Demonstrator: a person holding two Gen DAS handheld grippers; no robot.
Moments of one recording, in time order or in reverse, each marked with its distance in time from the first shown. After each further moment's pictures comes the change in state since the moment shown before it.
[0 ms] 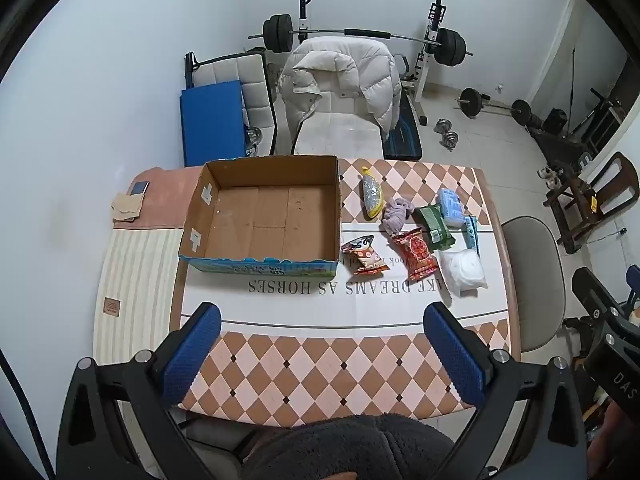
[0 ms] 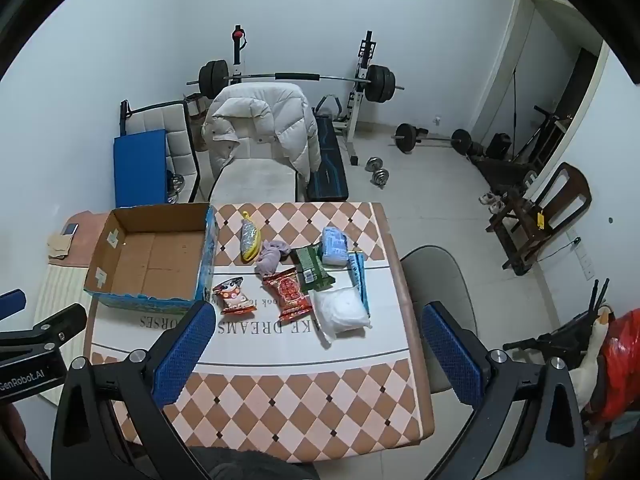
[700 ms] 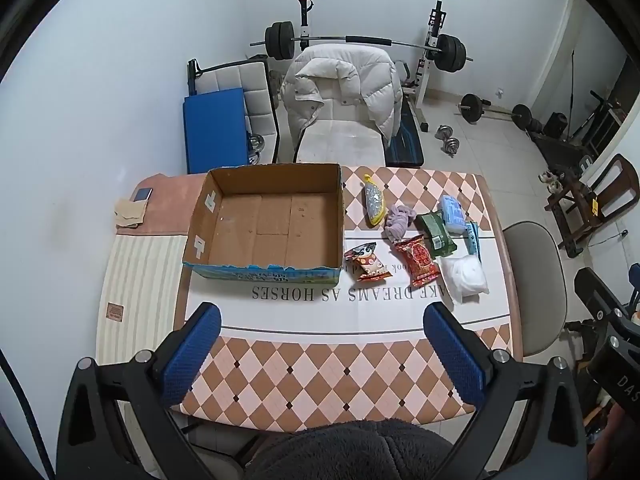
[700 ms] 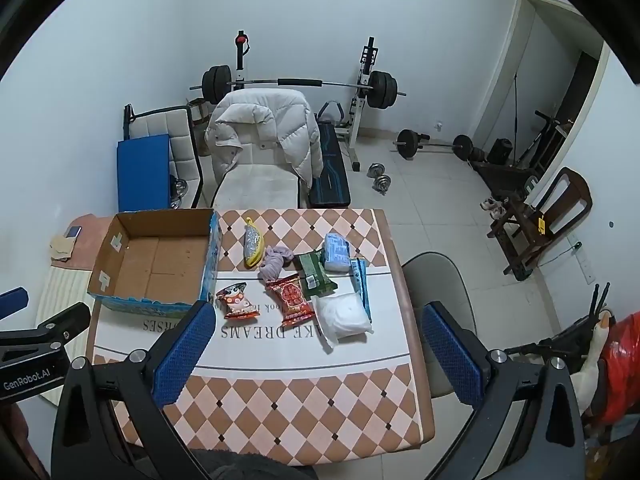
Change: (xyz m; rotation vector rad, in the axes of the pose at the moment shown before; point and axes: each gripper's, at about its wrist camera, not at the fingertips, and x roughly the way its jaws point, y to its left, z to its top) left arm -0.003 -0.001 0.006 0.005 -0.015 0.005; right arm -0.013 0.007 0.005 -0.010 -0.030 -0.003
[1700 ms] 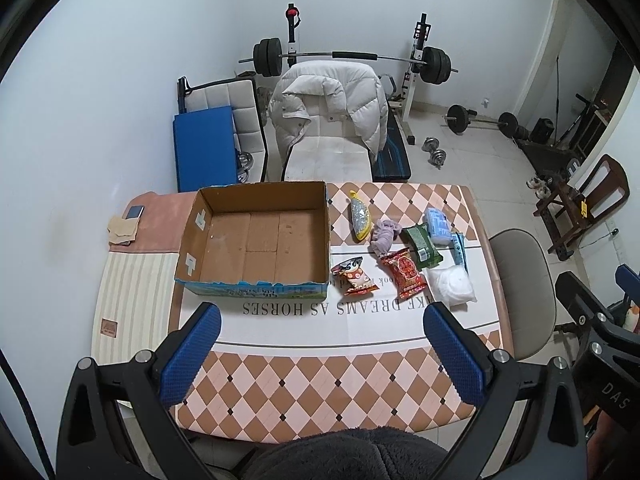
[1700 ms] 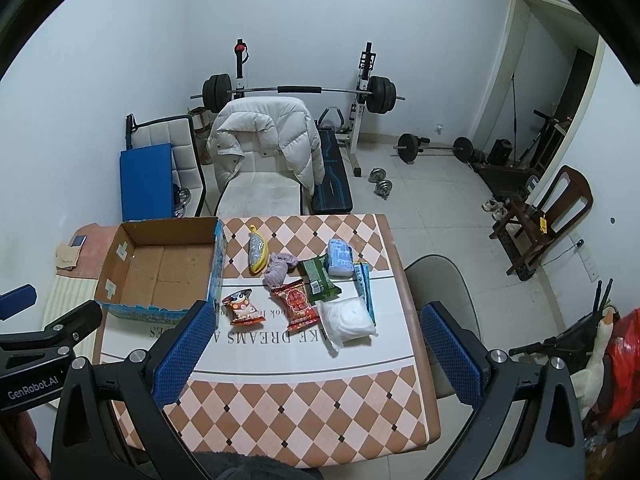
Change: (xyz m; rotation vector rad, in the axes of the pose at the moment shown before) left arm -0.018 -0.005 0.001 0.023 -0.069 -0.034; right arm -0.014 -0.008 0.015 0.022 -0.020 0.014
